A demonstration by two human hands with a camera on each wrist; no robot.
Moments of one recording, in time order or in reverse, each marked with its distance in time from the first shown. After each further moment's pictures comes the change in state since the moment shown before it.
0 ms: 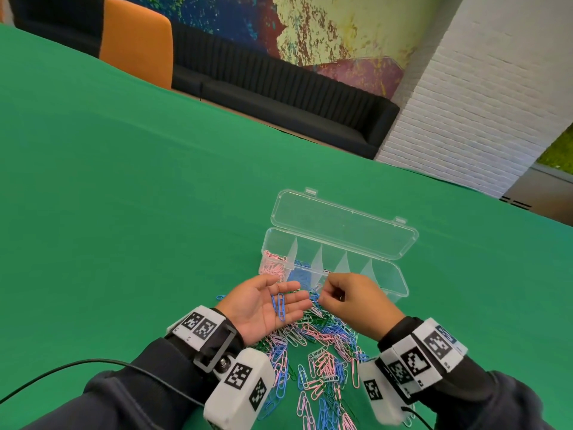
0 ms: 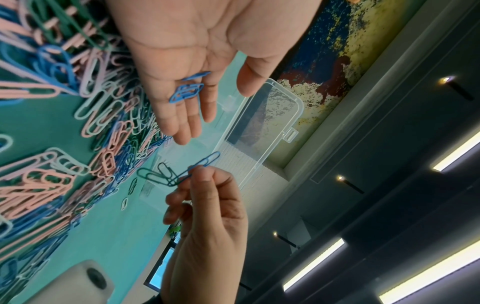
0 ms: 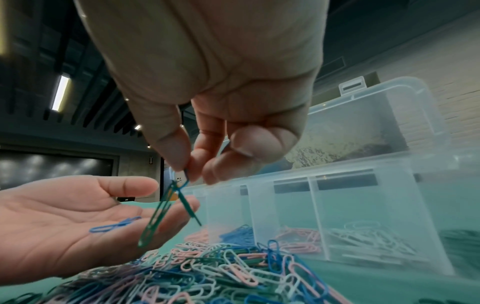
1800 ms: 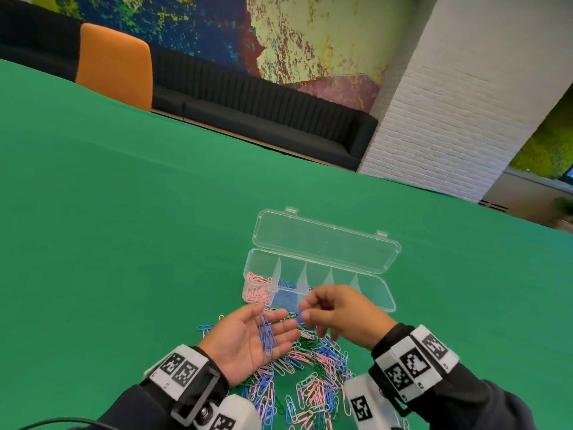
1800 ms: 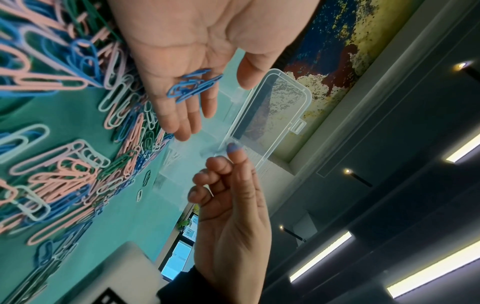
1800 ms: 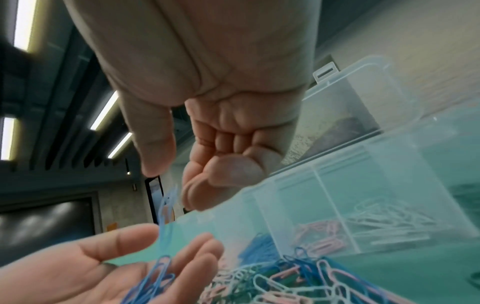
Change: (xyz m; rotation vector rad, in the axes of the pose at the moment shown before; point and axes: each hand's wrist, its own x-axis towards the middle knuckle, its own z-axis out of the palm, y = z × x) left_hand -0.004 -0.007 0.006 0.041 0.054 -0.009; right_hand 0.008 0.003 -0.013 0.465 -0.177 0.107
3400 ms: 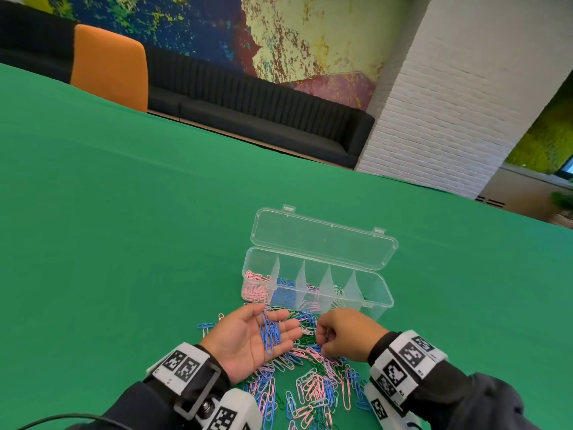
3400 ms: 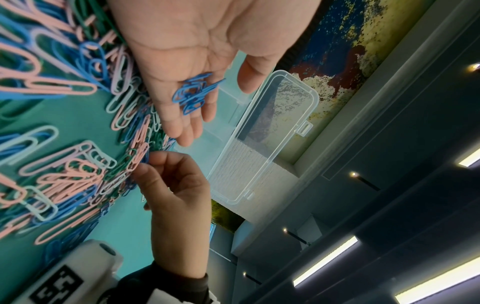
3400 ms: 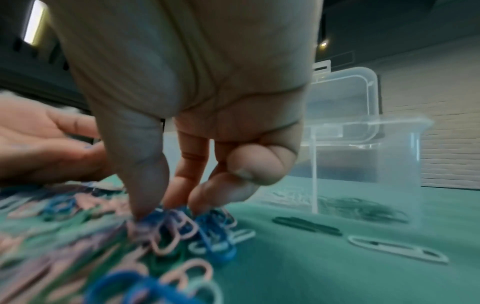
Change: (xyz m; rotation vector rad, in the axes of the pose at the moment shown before) left_hand 0.003 -0.001 -0.003 -0.036 -0.040 -0.039; right_hand 0.002 0.030 0.009 -0.612 -0.113 0.091
